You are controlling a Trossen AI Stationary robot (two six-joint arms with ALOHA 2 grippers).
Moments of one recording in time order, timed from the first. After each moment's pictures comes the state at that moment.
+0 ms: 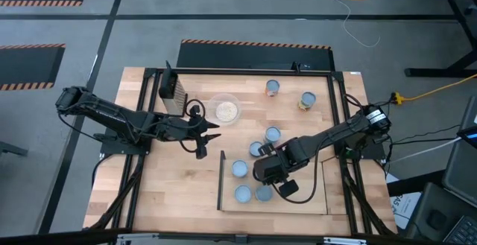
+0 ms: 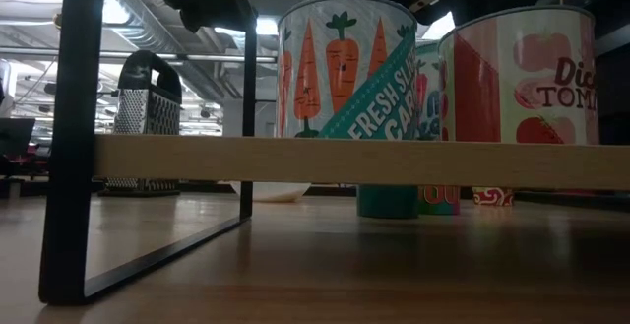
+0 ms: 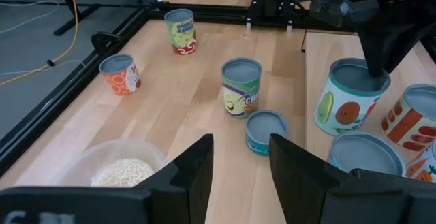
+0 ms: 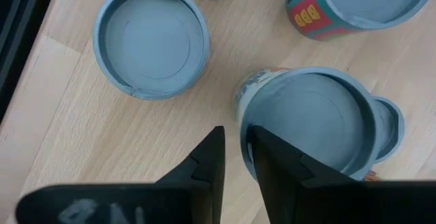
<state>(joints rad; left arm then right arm) -0.23 1.12 0.75 -0.08 -0.45 -0.18 0.40 1.79 1.51 -1.03 -0.03 -0.09</state>
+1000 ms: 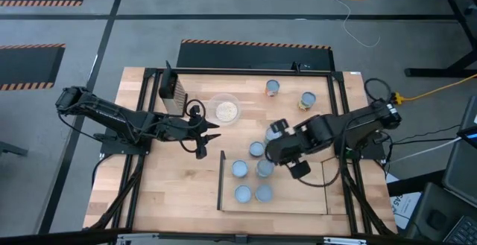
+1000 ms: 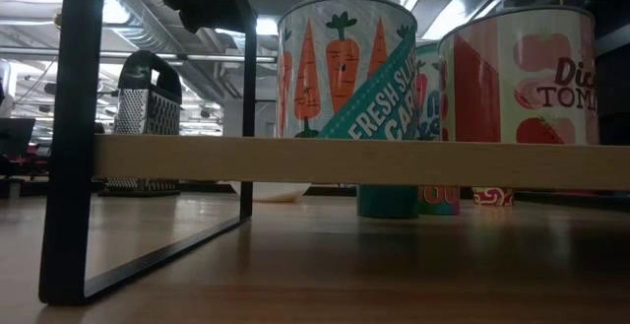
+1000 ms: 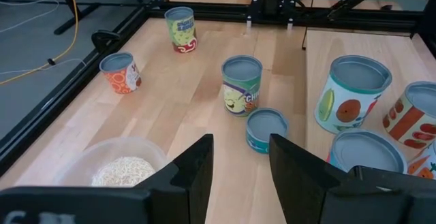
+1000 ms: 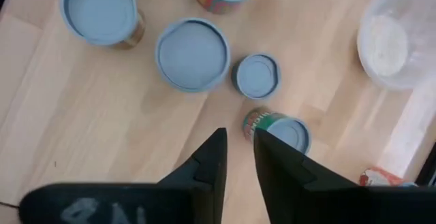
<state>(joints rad) -0.23 1.12 0.75 -0.09 -0.45 -0.18 0.36 1.66 1.74 -1.37 0.16 -0.11</state>
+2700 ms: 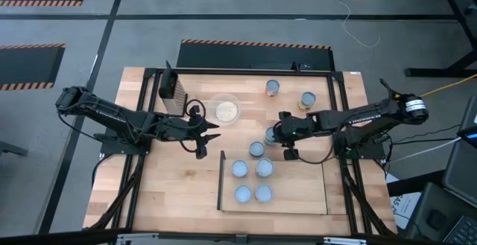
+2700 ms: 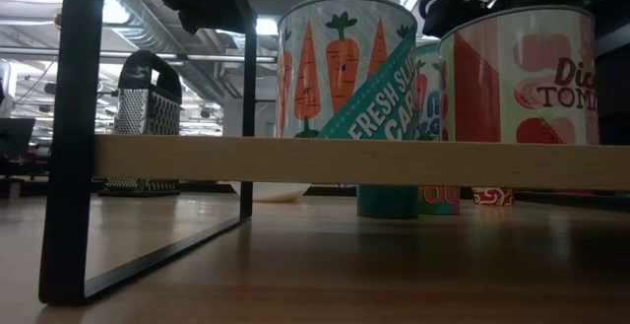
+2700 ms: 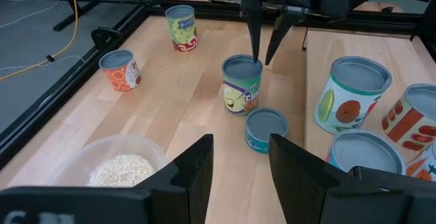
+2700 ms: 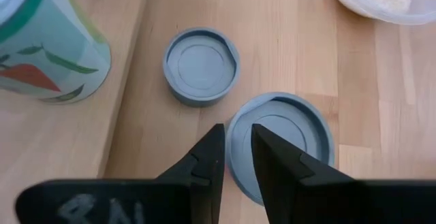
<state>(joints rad) -0.23 1.12 0.75 -0.09 -0.45 -0.20 0.07 1.30 0.76 -0.39 0.09 -0.11</state>
